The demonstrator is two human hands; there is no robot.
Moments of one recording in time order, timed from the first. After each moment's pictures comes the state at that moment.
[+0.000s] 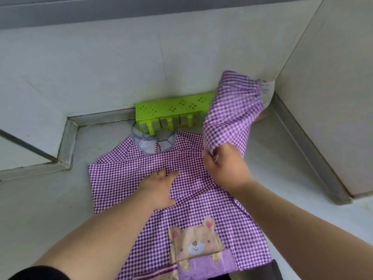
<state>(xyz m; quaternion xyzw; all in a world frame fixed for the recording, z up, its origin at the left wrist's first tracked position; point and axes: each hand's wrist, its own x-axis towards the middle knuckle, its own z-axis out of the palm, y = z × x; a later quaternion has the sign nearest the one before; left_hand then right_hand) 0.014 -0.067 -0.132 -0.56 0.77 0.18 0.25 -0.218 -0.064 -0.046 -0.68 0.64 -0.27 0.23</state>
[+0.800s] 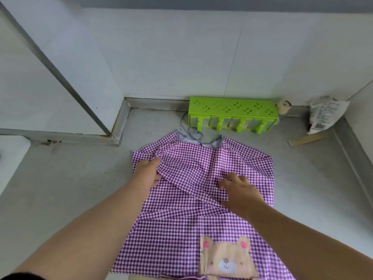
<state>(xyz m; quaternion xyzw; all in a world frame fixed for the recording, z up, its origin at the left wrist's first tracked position) 0.156 -0.055 -0.138 -0.76 0.13 0.54 -0.34 -0.144 -0.056 -0.121 -0.80 0.54 0.18 0.19</state>
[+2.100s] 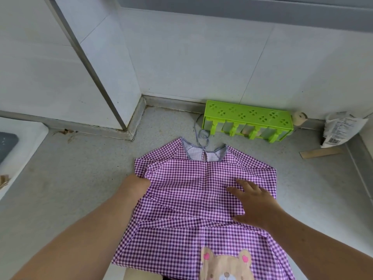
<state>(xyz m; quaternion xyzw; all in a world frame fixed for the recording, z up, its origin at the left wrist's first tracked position) 0.212 -0.001 -0.147 -0.87 0.20 0.43 -0.14 -0.159 -0.057 -0.117 -0.83 0.47 0.24 0.15</state>
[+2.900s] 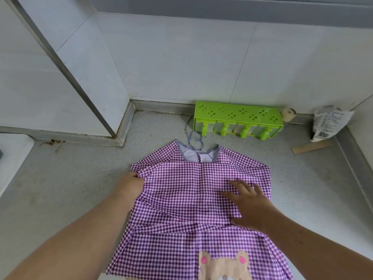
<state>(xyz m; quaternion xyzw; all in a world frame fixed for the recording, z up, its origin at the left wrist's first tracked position) 0.217 -0.022 -0.157 -0.85 0.21 0.44 -0.21 -0.172 -0.056 -0.131 -0.85 0.44 0.24 0.14</state>
